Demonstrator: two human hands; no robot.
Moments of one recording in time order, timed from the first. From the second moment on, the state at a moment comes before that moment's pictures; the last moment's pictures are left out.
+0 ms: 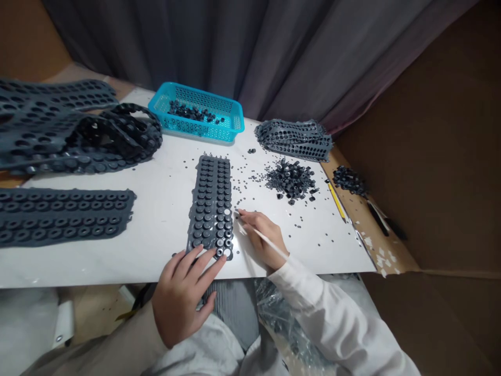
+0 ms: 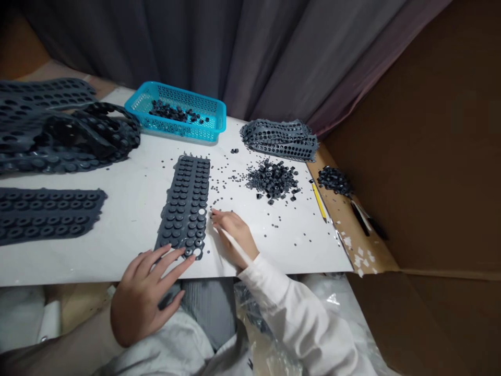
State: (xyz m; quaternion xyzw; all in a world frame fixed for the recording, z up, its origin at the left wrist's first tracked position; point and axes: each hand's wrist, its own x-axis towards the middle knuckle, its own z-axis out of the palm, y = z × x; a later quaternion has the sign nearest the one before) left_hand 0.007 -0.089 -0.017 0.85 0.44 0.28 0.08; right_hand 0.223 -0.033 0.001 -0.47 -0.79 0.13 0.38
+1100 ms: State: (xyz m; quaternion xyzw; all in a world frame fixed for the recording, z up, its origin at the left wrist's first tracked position) left_hand 0.006 -0.088 -0.018 0.85 0.42 0.31 0.09; right_hand 0.220 -0.034 0.008 -0.39 -0.77 0.29 0.40
